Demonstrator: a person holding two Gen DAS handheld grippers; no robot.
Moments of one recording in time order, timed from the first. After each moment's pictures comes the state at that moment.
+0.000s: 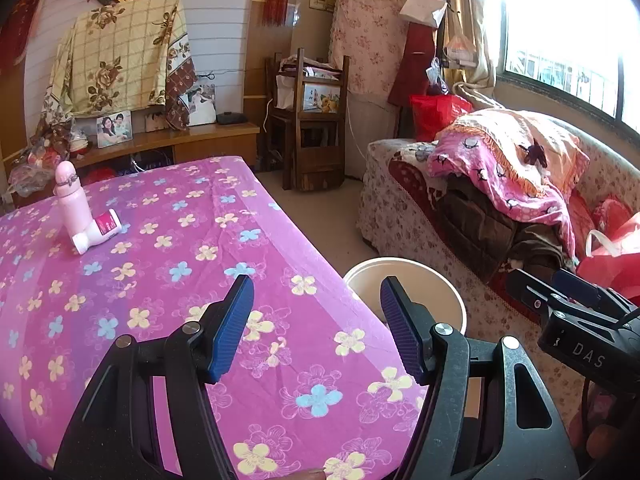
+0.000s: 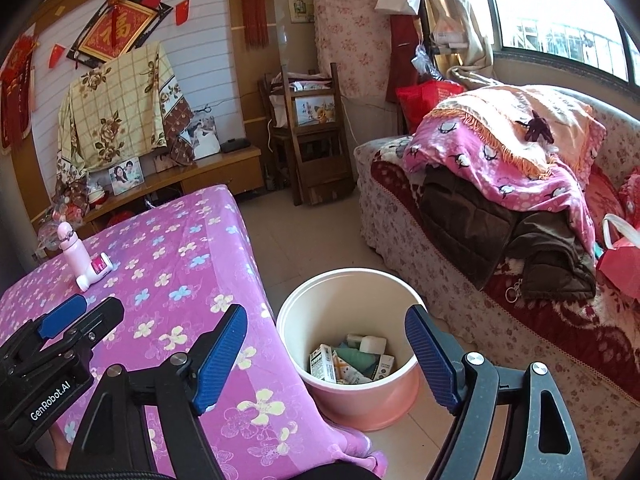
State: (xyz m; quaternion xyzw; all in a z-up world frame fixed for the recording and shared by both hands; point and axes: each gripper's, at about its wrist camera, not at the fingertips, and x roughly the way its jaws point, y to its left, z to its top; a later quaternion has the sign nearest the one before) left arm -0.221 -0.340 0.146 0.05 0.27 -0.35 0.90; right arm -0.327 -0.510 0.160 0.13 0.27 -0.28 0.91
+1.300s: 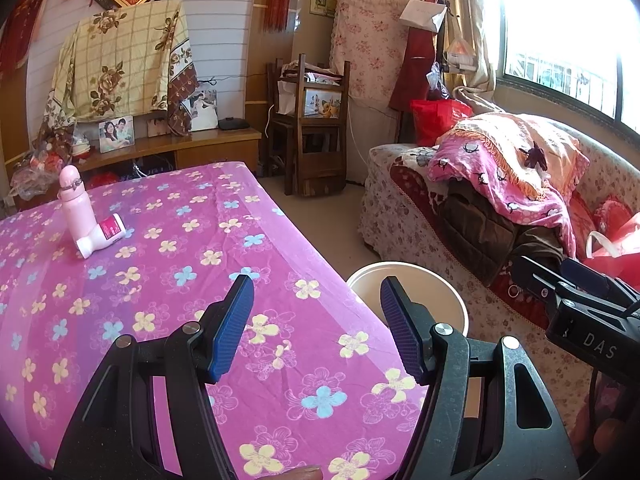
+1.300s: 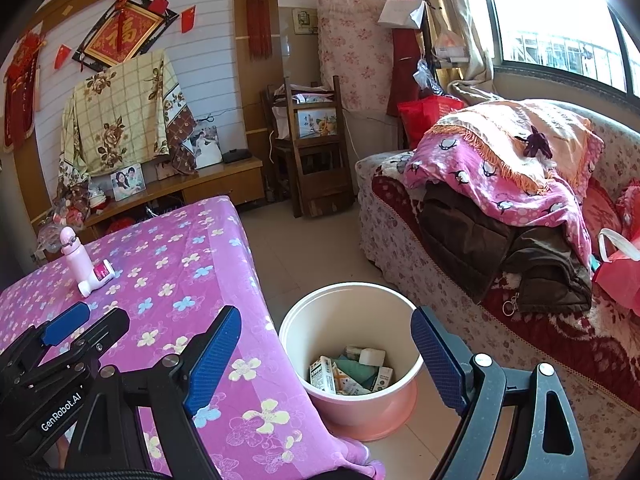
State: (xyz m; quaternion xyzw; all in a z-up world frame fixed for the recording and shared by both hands) left arm -0.224 -0.337 0.151 0.05 0.26 -0.35 0.90; right arm -0.324 -0.501 0.172 0.12 0.26 -0.28 0.92
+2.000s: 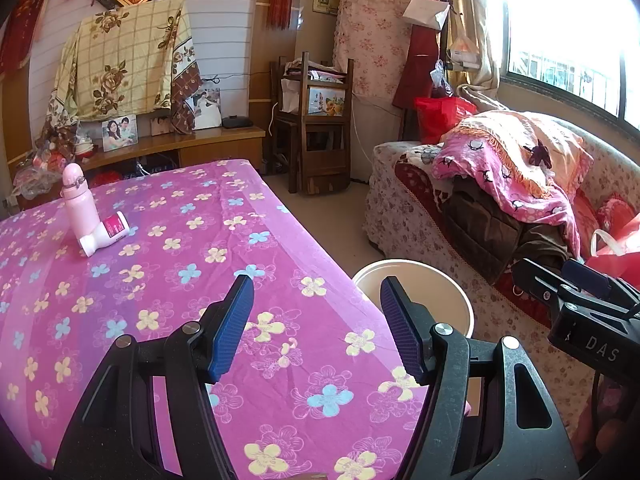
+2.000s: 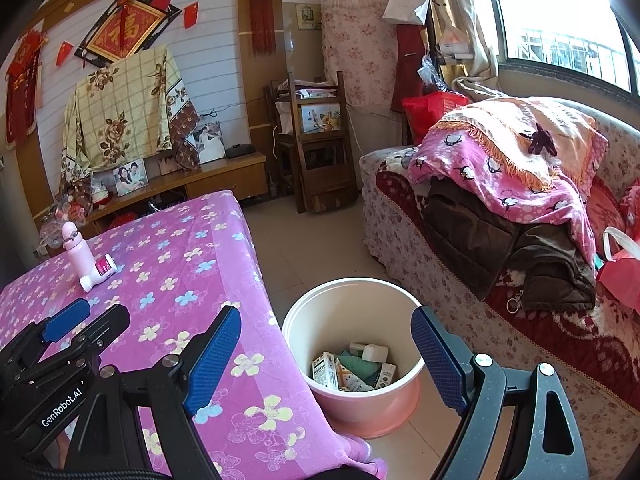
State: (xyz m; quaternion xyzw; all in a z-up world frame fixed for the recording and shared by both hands) left arm -0.223 -0.331 0.150 0.05 0.26 -0.34 0.90; right arm -0.321 -0.500 0.165 0.12 0.26 -0.28 0.92
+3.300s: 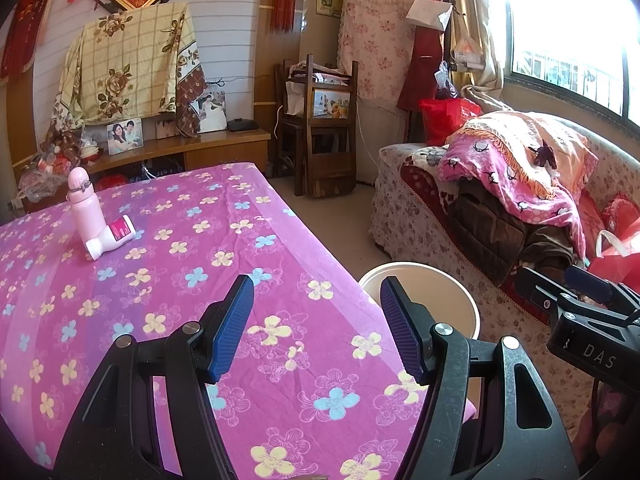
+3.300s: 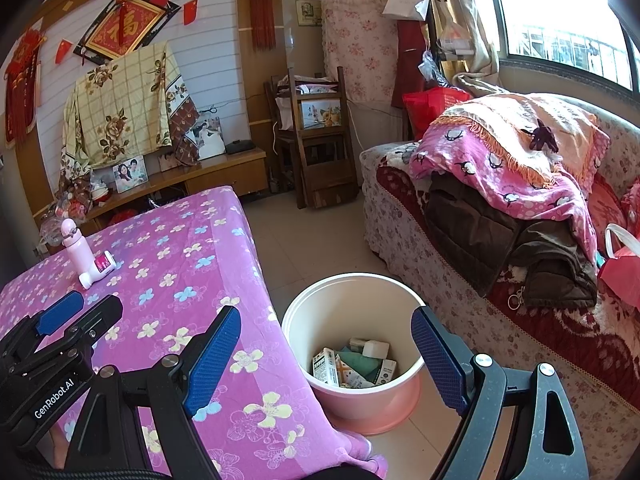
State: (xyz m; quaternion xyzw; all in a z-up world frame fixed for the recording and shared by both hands) left arm -0.220 -0.332 0.150 0.05 0.26 -0.33 0.91; right arm -0.322 -0.501 0.160 0.12 0.27 -0.27 0.92
